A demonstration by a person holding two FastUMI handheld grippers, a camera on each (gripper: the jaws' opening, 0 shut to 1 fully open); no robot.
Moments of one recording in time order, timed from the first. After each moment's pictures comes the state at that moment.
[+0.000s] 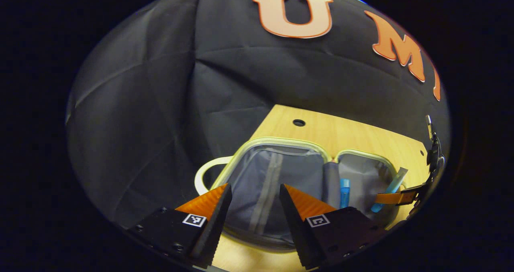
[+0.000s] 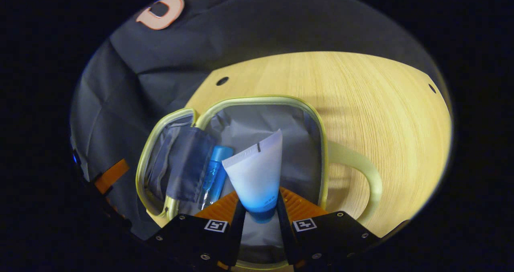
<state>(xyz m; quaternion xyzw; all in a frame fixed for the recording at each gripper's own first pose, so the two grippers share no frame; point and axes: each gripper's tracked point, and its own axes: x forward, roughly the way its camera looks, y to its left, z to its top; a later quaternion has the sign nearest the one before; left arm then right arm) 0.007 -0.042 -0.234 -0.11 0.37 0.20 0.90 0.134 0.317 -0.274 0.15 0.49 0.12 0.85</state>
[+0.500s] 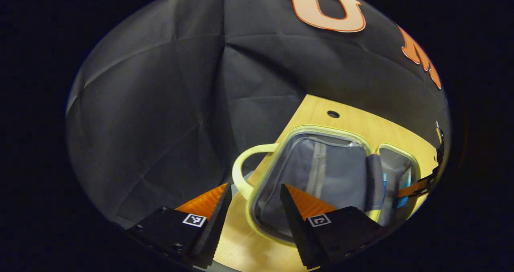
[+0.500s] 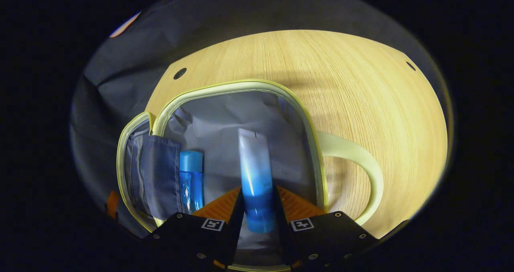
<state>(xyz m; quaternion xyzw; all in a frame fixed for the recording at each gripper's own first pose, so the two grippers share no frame) -0.033 0.025 -0.284 -0.12 0.40 0.27 0.87 0.134 0.306 -0.295 0.17 0.57 0.02 0.81</state>
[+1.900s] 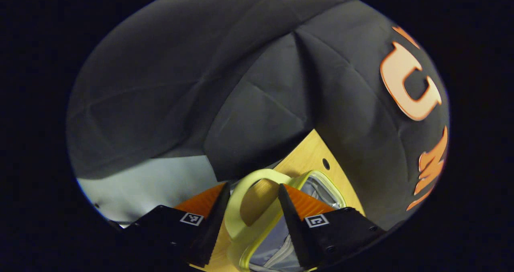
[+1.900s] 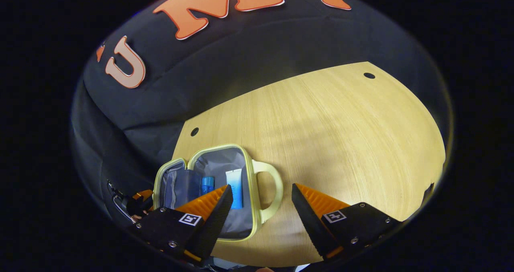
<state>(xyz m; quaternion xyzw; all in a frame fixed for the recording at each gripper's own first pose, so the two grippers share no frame) -0.015 0.101 -0.317 -0.48 0.29 0.26 0.79 0.087 0.172 -0.166 0.25 0.41 -0.01 0.88</state>
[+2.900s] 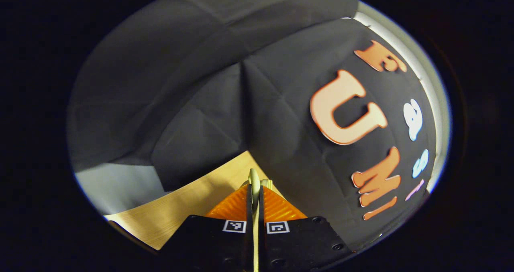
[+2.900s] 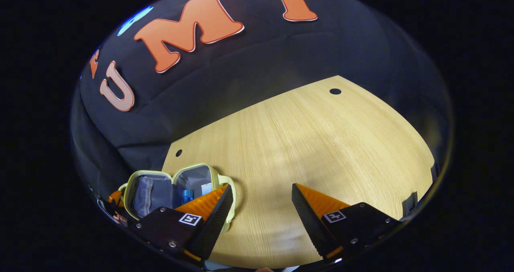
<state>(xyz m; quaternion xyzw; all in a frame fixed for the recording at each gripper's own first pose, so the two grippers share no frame) -0.017 0.054 -0.111 -0.48 0.11 0.13 0.86 0.060 0.064 -0.146 0.26 0.36 -0.07 0.89</state>
